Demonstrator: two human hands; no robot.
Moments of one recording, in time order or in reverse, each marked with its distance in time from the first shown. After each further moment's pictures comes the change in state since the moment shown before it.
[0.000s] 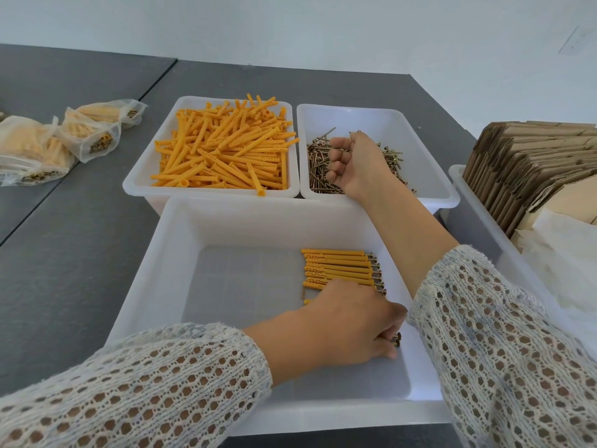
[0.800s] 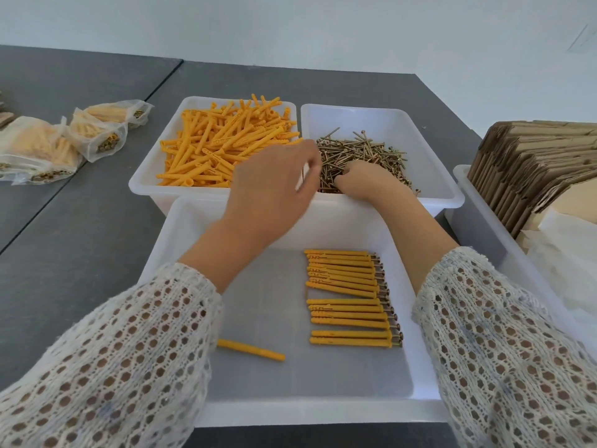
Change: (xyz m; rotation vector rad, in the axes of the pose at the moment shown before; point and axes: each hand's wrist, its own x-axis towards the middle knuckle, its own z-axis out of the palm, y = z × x) left_hand -0.009 -0.077 -0.100 0.234 0.748 -0.378; right_hand 0.022 0.009 -0.025 -1.595 -0.026 -0.182
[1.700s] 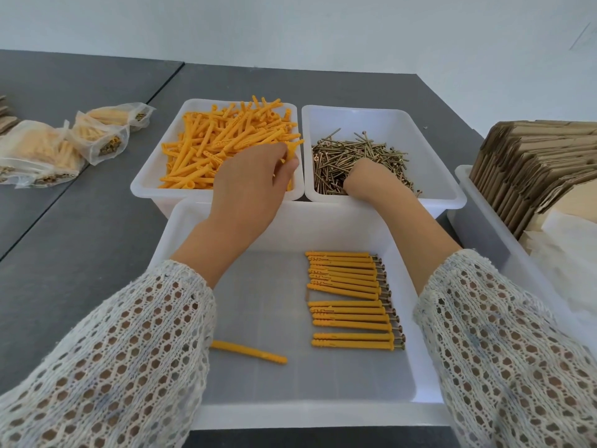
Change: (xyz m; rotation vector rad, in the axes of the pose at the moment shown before) left_hand 0.001 -0.030 0.008 -0.035 0.015 -0.142; right_hand 0.002 0.001 0.001 0.029 0.066 0.057
